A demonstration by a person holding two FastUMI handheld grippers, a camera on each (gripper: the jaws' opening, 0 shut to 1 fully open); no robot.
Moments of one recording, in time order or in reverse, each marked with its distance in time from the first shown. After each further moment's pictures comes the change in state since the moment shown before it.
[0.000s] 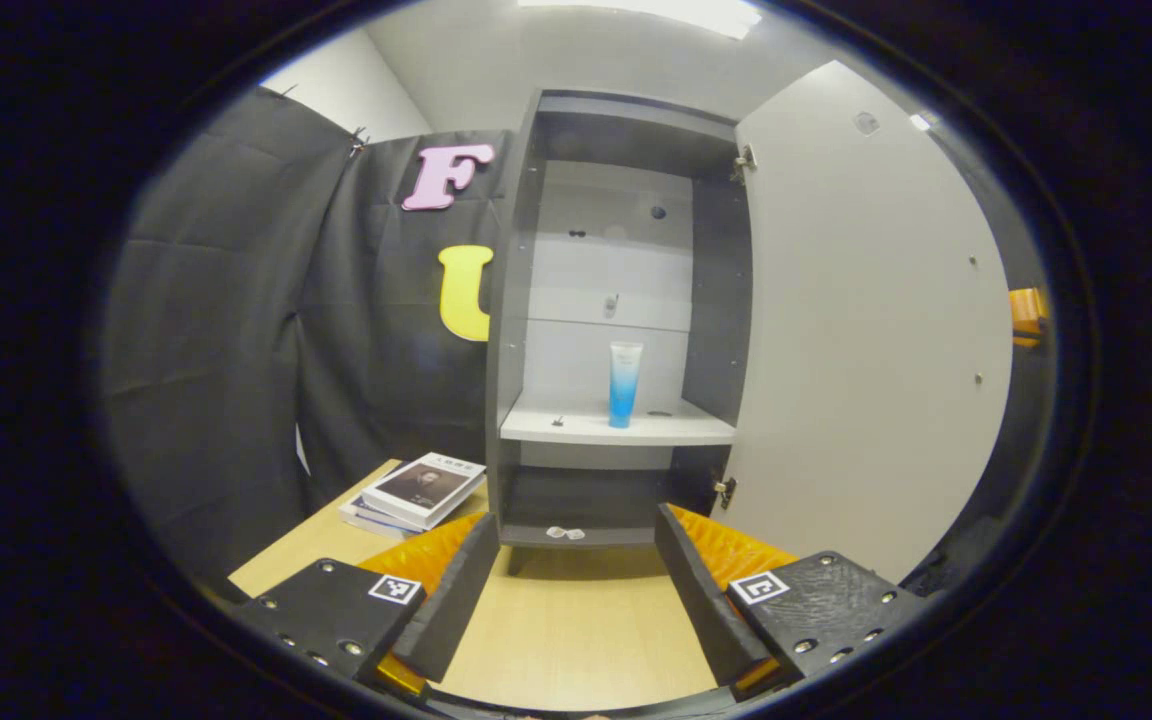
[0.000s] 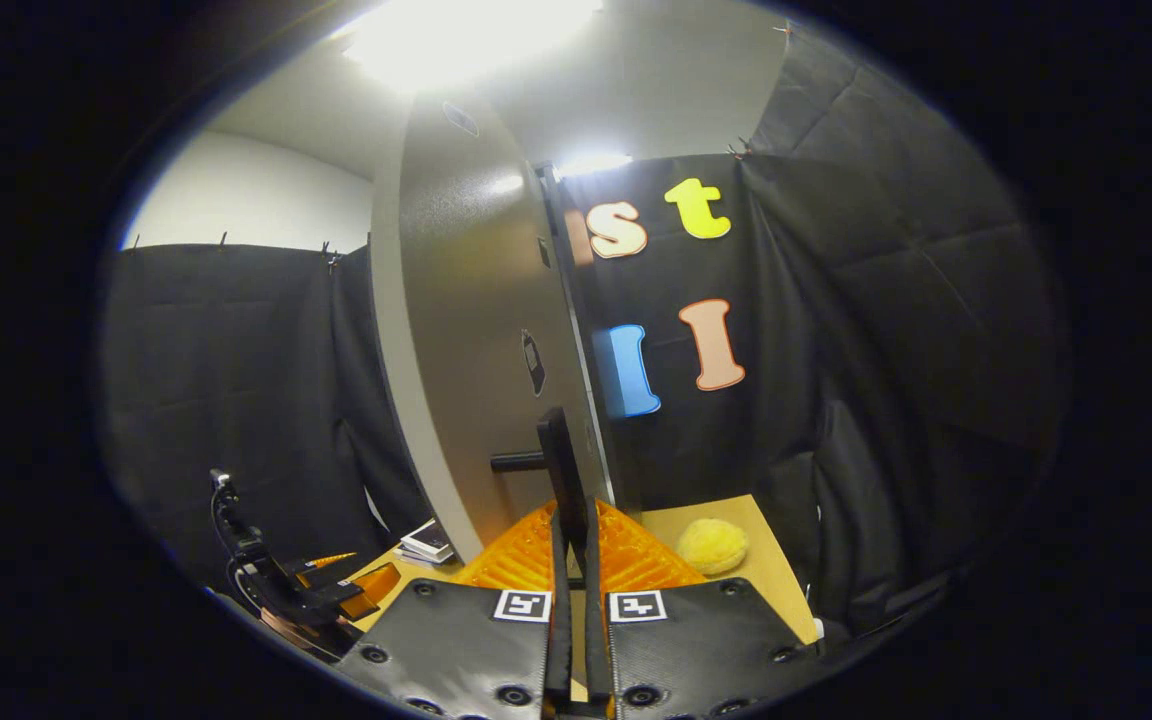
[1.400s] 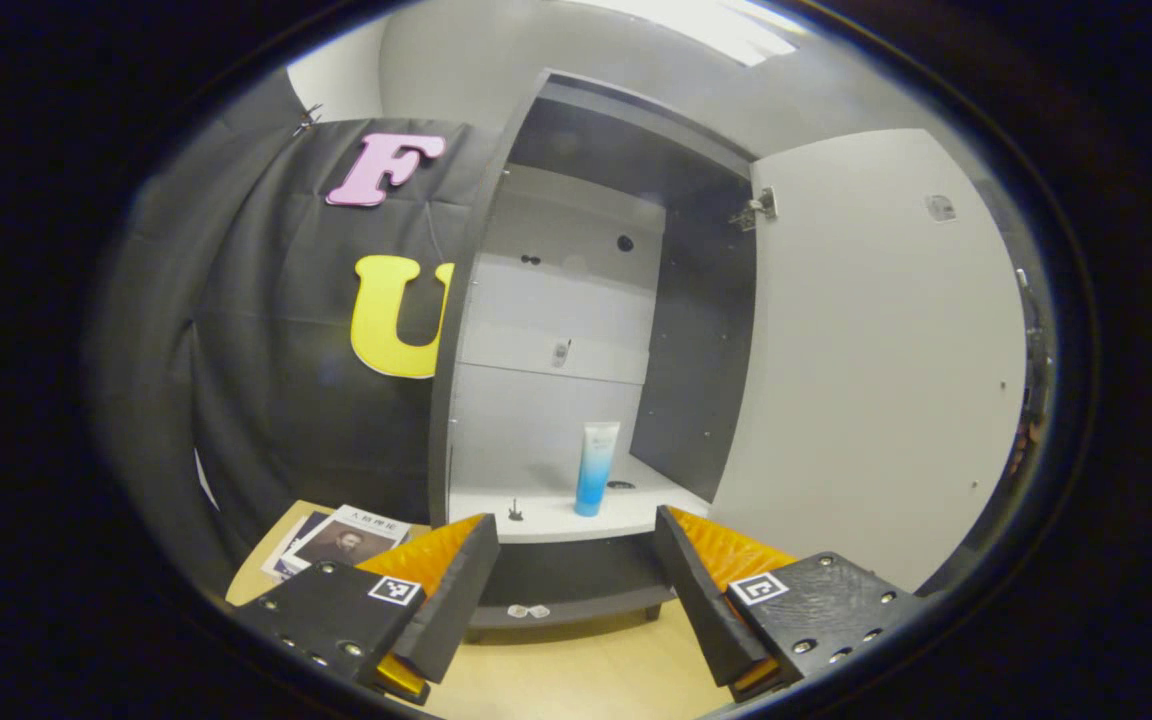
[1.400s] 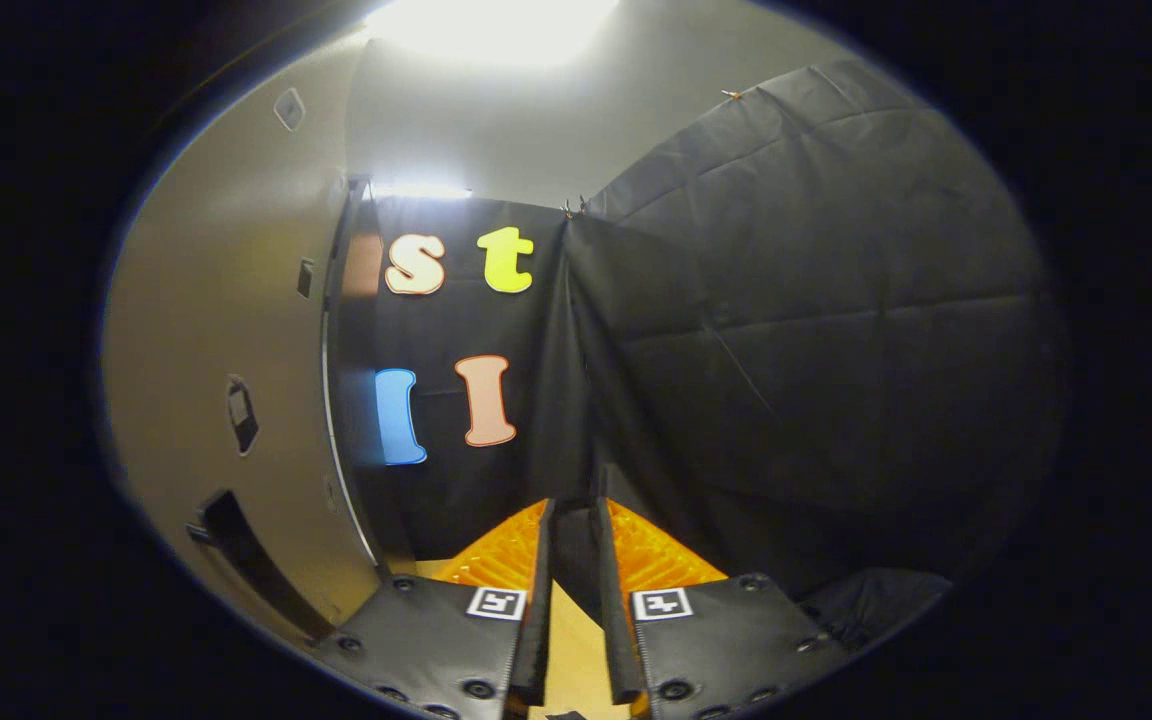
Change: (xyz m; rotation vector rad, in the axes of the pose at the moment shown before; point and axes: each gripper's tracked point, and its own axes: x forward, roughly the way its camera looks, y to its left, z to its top) left arm 0.137 0.023 0.096 -0.063 -0.049 -0.261; right arm 0.014 -0.137 0.041 -0.119 -0.144 -0.637
